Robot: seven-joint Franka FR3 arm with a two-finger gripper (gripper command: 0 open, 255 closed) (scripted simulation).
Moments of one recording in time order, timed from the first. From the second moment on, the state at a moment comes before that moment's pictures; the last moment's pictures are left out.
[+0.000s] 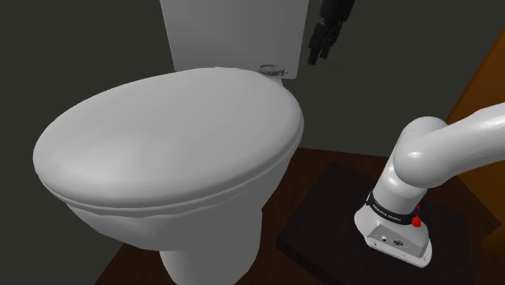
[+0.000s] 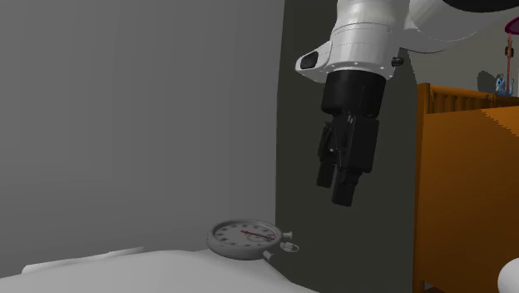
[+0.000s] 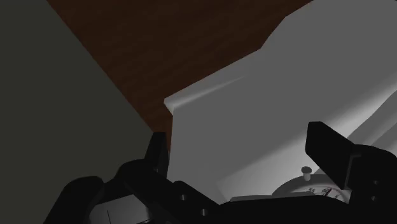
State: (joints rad) arm -0.02 -0.83 -0.05 -2.27 -0.03 1.64 -0.10
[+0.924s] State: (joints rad) arm 0.02 -0.54 0.07 -2.05 0.06 1.57 0.06
